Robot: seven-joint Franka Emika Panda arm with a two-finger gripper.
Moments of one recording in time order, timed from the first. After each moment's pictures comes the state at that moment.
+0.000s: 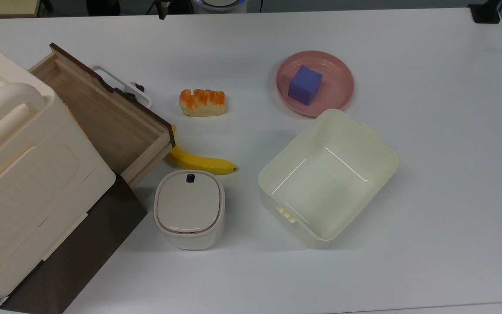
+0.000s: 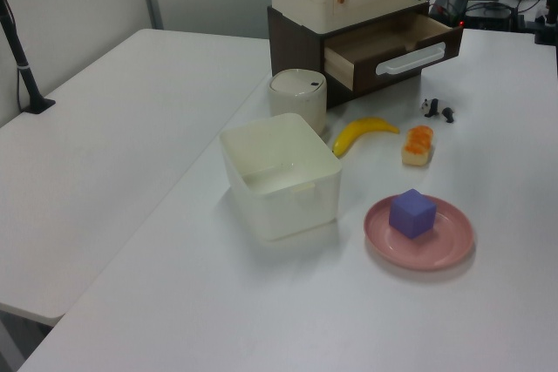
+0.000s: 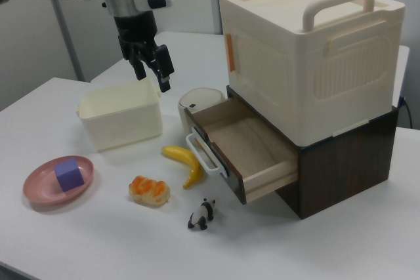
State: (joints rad) arm -0.03 -0.01 -0.13 -1.58 -0.02 1.63 0.16
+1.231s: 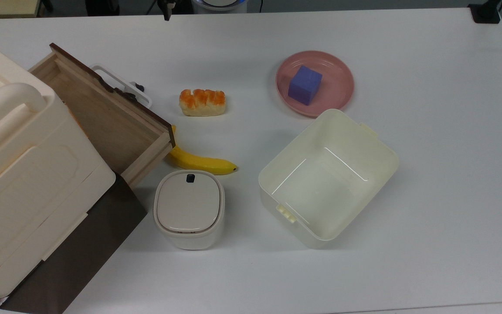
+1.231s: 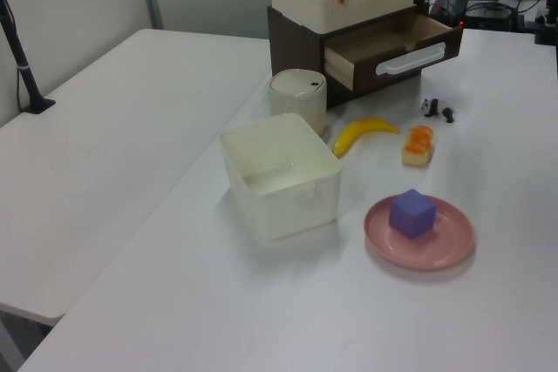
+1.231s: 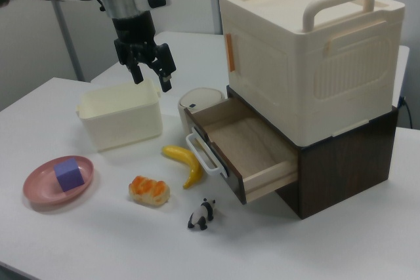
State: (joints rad) arm -0.02 -0.01 -0.11 -1.58 -0.06 1.63 0.04
